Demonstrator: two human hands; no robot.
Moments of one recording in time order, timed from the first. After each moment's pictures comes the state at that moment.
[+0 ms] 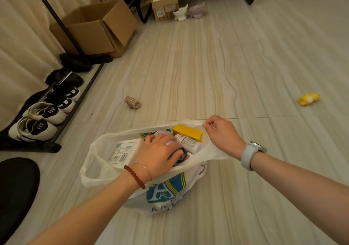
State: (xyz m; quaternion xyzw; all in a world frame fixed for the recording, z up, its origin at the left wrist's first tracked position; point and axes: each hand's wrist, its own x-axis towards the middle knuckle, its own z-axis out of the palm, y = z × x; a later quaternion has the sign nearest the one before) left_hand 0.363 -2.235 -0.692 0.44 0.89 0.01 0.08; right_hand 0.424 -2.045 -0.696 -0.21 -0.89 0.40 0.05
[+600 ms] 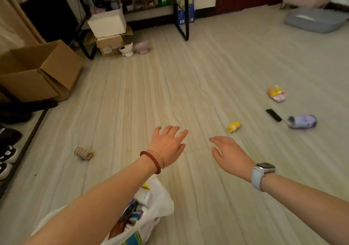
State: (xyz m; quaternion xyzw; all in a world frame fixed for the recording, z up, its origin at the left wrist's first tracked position) left_hand 0.353 -2.019 -0.588 0.54 0.84 -0.06 0.05; right_hand 0.508 -1.889 -0.613 -0.27 -0.93 0.25 0.01
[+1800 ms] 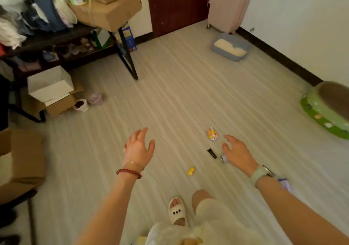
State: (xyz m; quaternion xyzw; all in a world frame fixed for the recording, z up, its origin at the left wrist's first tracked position) left_hand 0.208 -1.772 -0.075 0.41 0.87 0.18 0.19; right_hand 0.465 -1.648 -0.070 -0.60 -0.71 0.36 0.05
